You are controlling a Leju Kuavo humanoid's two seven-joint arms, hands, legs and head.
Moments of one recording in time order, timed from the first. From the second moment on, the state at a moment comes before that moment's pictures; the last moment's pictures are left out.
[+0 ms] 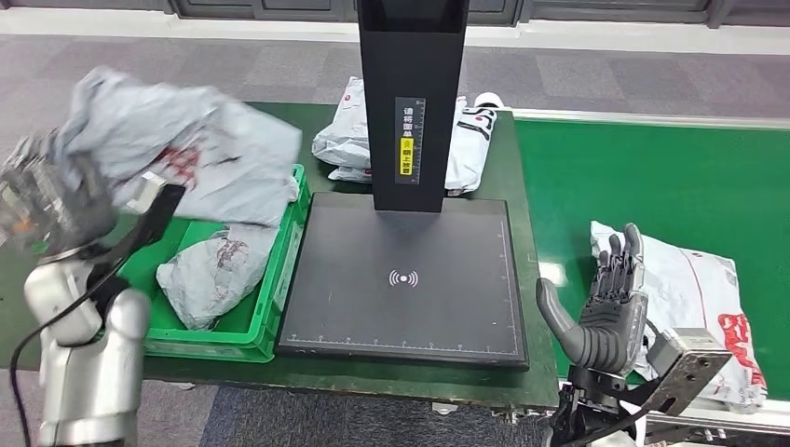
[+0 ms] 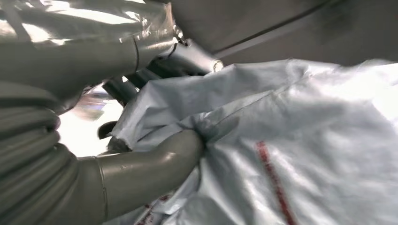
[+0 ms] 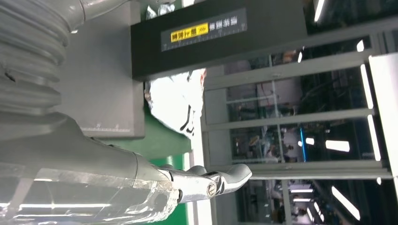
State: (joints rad) left arm -0.28 0.04 0.17 -1.58 -1.26 0.69 0.03; right arm 0.13 0.10 0.18 -1.85 -0.11 -0.31 -0.32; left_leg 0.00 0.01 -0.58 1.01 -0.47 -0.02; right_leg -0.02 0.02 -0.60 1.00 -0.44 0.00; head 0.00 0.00
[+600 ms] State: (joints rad) left arm -0.03 0.02 0.25 -1.55 -1.35 0.51 0.17; right arm 0.15 0.09 0.16 -1.85 -0.11 -0.32 -0.34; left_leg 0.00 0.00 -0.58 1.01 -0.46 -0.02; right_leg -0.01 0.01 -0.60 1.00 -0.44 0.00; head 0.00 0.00
